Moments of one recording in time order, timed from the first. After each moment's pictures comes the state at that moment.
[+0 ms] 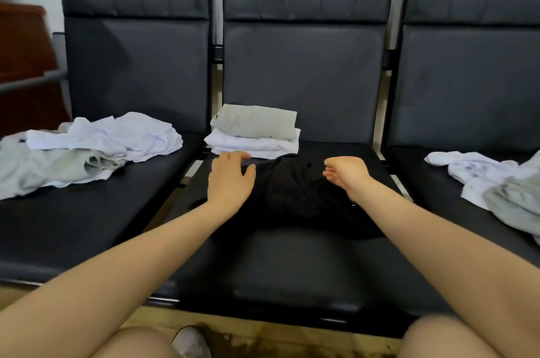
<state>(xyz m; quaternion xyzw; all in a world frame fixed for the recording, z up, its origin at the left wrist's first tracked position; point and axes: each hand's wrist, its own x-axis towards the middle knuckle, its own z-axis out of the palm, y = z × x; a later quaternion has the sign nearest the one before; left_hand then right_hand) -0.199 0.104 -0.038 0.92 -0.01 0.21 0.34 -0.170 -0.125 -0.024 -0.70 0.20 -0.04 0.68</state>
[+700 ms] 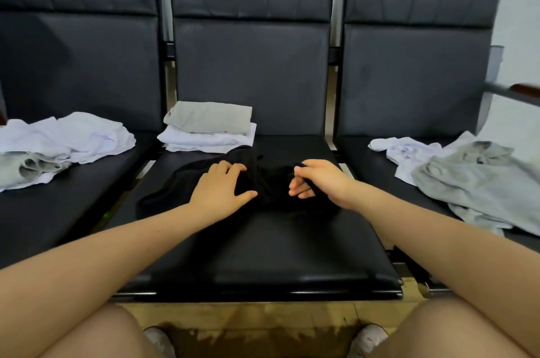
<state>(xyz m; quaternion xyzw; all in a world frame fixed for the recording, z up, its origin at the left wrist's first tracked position) -0.227 0.050 -0.054 0.96 -0.19 0.14 0.15 -0.258 -0.173 -0.015 -0.79 0.00 0.07 0.60</state>
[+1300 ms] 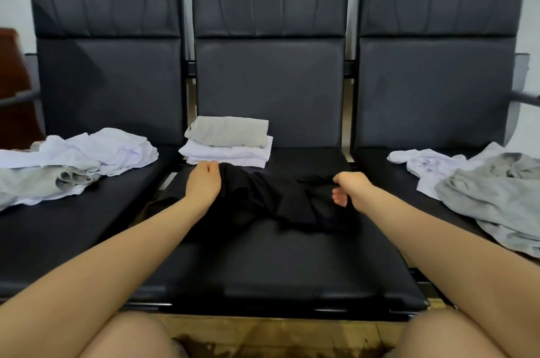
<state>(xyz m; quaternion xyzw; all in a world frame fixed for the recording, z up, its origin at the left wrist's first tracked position) -0.194 0.086 -0.027 0.88 0.11 0.14 0.45 -0.226 -0.185 -0.018 -0.73 0.29 0.00 0.62</state>
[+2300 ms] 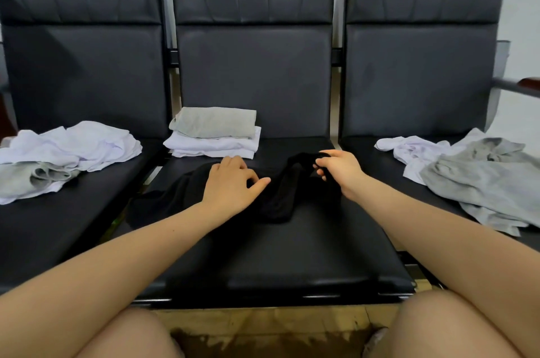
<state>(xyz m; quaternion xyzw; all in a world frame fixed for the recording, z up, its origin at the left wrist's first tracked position) -0.218 0.038 -0.044 0.95 -0.20 0.22 0.12 -0.227 -0.190 -0.023 -0.71 0.15 -0.09 0.68</state>
